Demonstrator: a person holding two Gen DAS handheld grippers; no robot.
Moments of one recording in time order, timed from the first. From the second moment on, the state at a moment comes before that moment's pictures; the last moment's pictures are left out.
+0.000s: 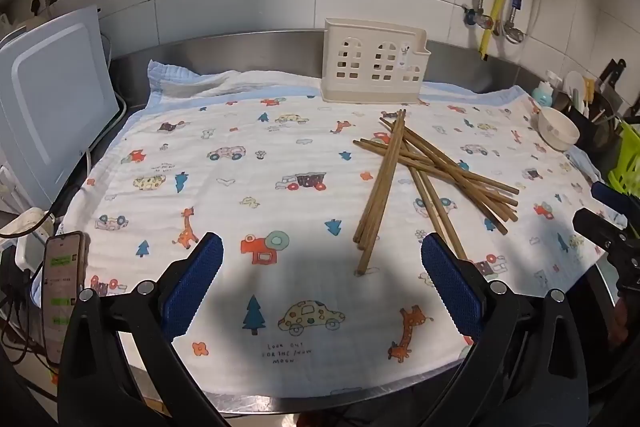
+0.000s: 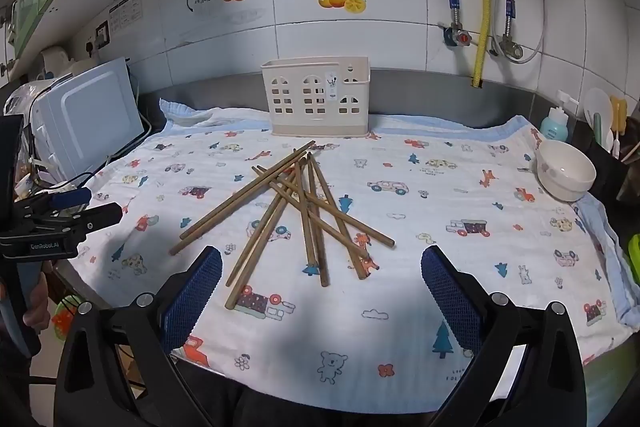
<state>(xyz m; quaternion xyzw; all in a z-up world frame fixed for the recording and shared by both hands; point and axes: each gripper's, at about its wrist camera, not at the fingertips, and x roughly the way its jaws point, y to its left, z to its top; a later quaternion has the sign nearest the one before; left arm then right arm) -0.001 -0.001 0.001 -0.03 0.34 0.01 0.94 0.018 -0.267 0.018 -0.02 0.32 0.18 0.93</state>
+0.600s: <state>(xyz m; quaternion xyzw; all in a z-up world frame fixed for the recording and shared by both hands) 0.007 -0.014 0.002 -0.03 0.34 0.01 0.94 0.023 -0.269 0.016 -0.02 0.32 0.16 0.93</state>
